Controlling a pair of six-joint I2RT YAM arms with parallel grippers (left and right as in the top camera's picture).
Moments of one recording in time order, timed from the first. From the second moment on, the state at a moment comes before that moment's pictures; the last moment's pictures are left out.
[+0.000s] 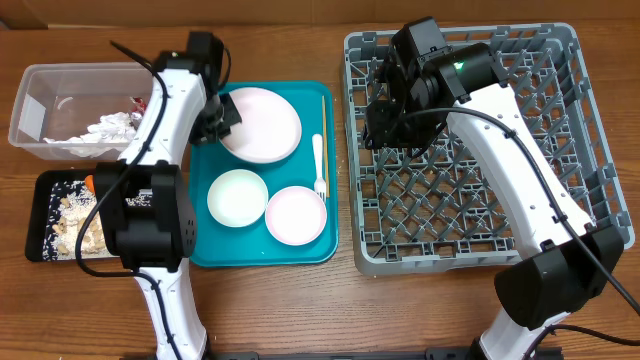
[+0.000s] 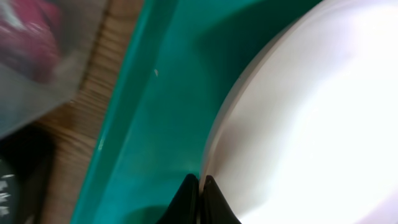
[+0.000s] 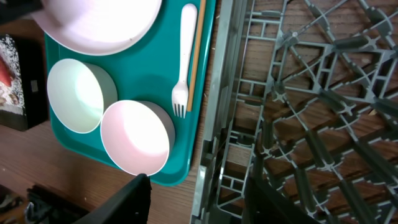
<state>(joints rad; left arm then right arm) -0.06 2.18 1.90 -1.18 -0.08 -0.53 0.37 1.87 1.90 -1.36 -0.29 0.24</state>
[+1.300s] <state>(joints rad) -0.13 2.08 2.26 -1.56 0.27 -0.27 0.37 1.87 1.90 -1.06 -0.31 0.26</state>
